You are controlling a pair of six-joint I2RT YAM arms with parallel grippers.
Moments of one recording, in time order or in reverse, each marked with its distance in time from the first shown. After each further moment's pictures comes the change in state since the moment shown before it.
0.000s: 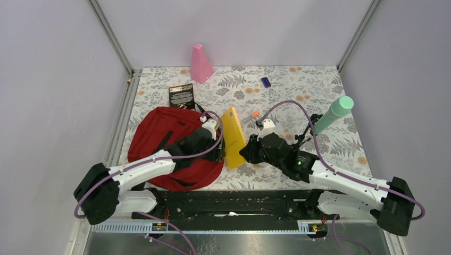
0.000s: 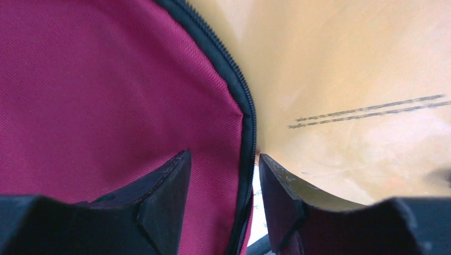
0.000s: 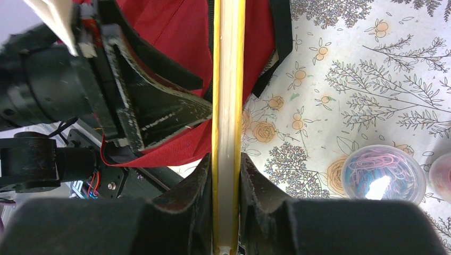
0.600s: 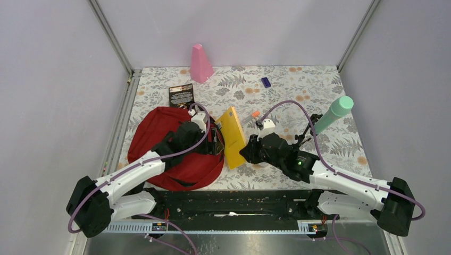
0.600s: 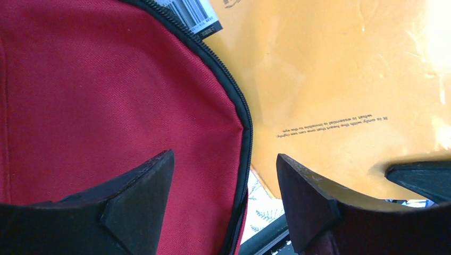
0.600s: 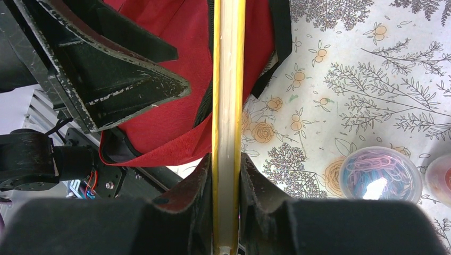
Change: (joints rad) left arm 0.112 -0.103 0.011 -0.035 0.086 0.000; right arm 0.000 -0.006 0.000 0.000 0.000 -0.018
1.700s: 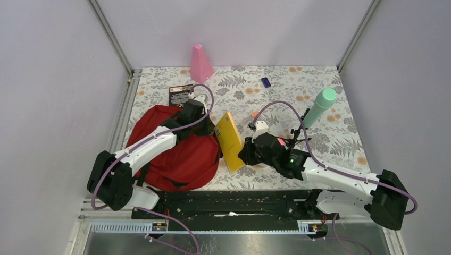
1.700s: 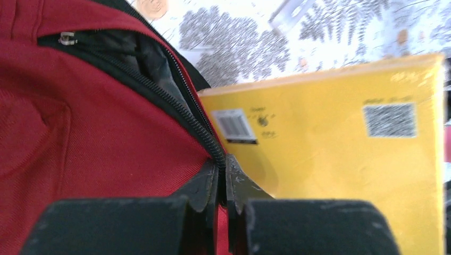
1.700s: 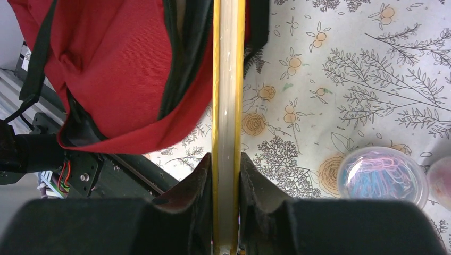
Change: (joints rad) left arm 0.147 0.278 0.256 -0.136 -0.037 0.018; right arm 0.001 0.109 0.013 0.007 -0.029 -0.037
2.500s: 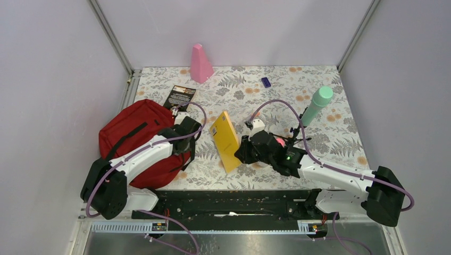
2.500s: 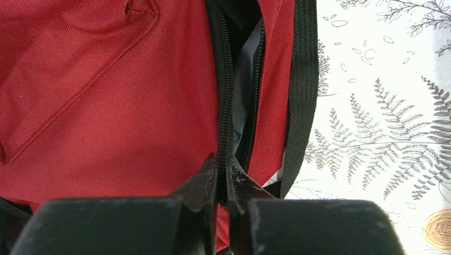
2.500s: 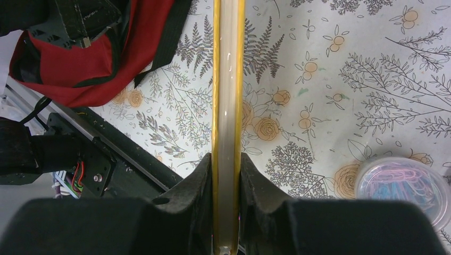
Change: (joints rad) left arm -0.013 -0.066 -0.116 -0.343 -0.530 -0.026; right arm 0.000 0.043 0.035 0.010 -0.026 0.018
